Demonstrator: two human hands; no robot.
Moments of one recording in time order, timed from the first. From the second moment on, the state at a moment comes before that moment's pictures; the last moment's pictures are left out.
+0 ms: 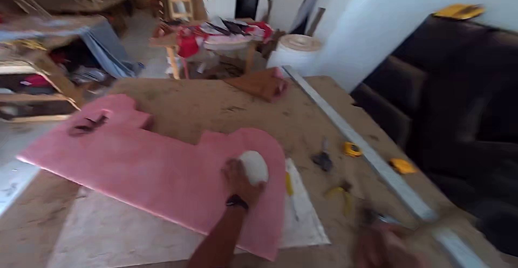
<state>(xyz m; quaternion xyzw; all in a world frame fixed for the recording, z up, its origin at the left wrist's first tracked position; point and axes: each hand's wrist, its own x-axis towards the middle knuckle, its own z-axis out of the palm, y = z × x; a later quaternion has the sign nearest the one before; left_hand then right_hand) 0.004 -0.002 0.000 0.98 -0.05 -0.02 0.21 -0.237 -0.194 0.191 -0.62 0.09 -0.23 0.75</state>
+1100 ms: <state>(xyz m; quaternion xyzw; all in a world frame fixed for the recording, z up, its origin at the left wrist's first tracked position) 0.026 -0.041 -0.017 0.98 0.07 0.00 0.16 -0.010 -0.296 0.083 -0.81 0.11 0.16 0.56</state>
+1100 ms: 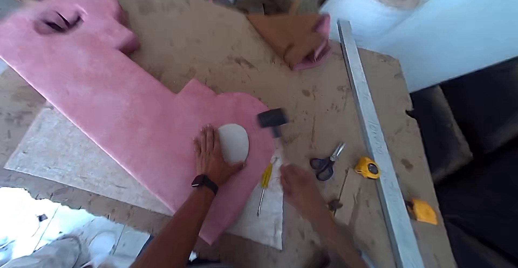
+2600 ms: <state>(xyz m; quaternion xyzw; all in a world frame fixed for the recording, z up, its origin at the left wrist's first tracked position) -0.034 0.121 -0.035 0.94 -0.12 0.13 0.29 0.059 -0.132 0.084 -0.90 0.24 0.20 0.30</state>
